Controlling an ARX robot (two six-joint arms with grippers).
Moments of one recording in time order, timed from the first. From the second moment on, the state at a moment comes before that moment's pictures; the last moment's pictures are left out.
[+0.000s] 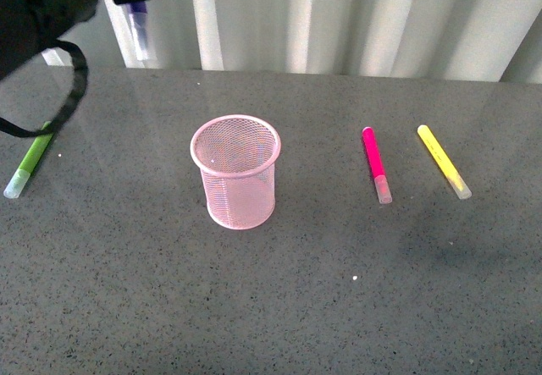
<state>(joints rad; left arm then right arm) -0.37 1.83 0.66 1.23 -0.33 -0.16 0.00 0.00 0.02 0.00 0.00 0.00</state>
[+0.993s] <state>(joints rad) -0.54 2.09 0.77 1.20 -0.46 -0.34 0.00 0.00 0.02 0.00 0.00 0.00</state>
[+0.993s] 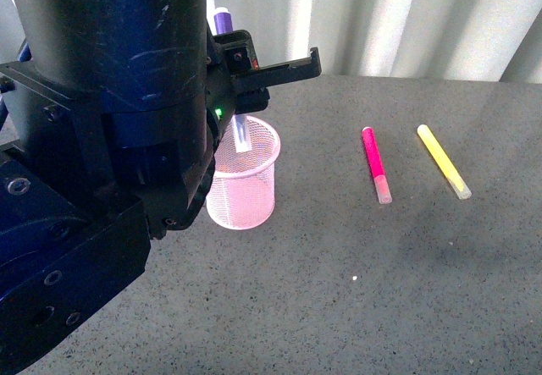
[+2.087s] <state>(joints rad) -0.47 2.03 0.77 1.00 -0.37 -0.32 0.00 0.00 0.02 0.00 0.00 0.00</state>
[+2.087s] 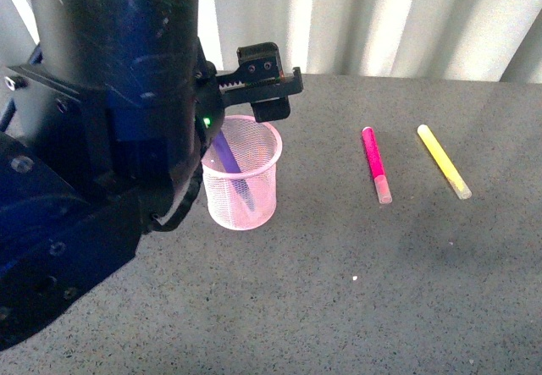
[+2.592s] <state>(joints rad) -0.38 1.46 0.55 0.46 -0.21 -0.04 0.00 0.00 0.02 0.00 0.00 0.00</state>
